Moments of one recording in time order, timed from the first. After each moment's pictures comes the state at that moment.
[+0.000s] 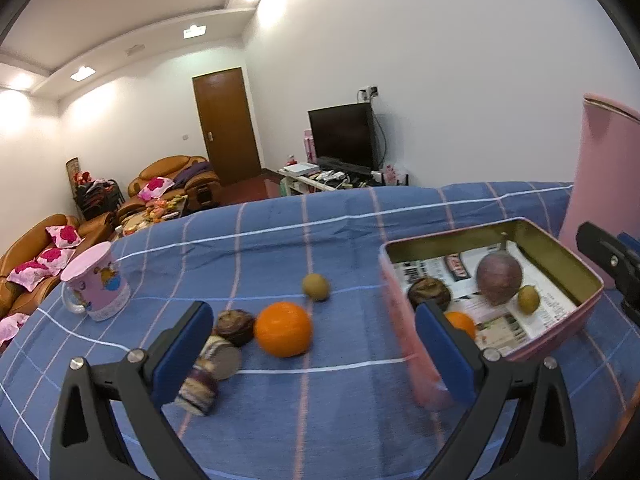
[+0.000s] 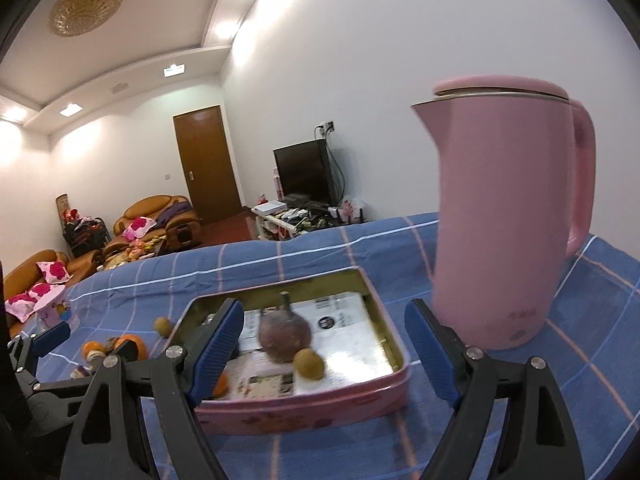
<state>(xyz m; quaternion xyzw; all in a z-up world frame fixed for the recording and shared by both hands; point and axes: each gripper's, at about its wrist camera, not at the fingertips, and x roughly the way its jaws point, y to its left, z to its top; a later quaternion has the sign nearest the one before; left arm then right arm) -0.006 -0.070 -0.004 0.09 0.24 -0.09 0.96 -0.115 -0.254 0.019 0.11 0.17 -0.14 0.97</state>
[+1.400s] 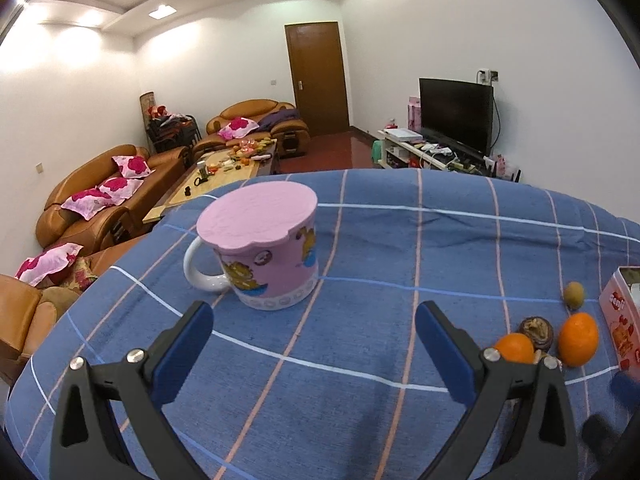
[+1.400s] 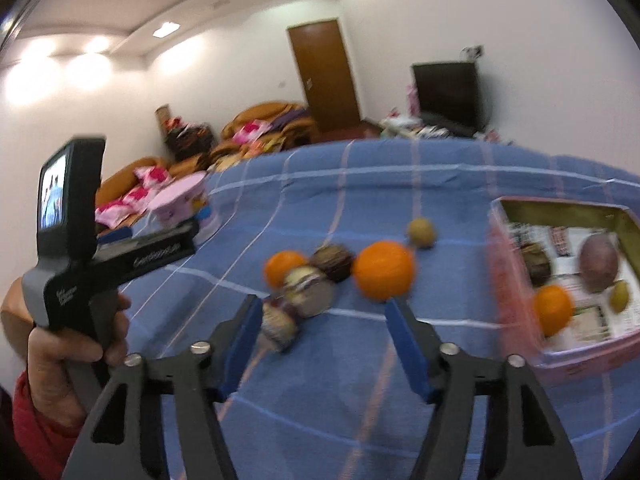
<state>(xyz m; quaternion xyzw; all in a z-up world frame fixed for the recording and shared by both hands) 0.090 0.142 -0.011 0.03 0.31 0.06 0.95 -0.016 -0.047 -0.020 0.08 0.32 0.10 0.94</state>
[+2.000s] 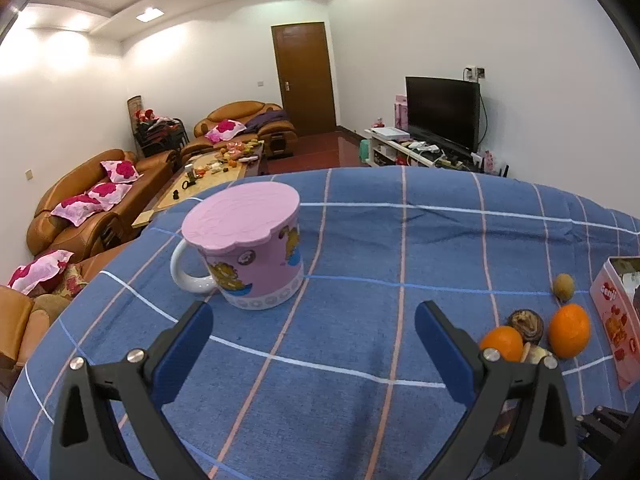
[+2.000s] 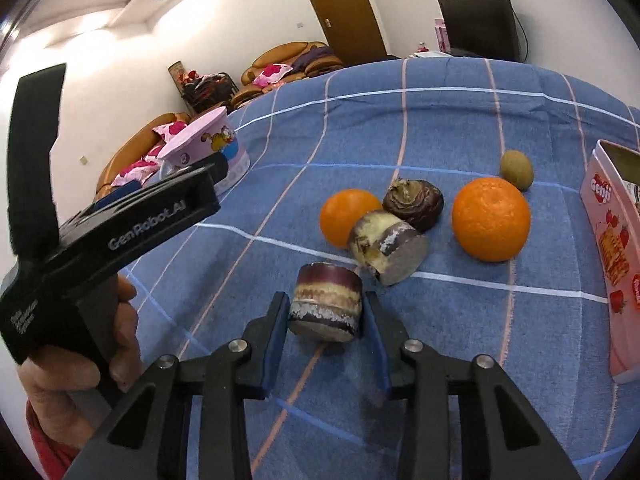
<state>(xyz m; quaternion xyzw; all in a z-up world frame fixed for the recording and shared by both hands) 0.089 0.138 -0.012 0.04 0.31 0.04 0.95 0.027 -0.012 -0.052 0.11 0.43 0.16 0.88</state>
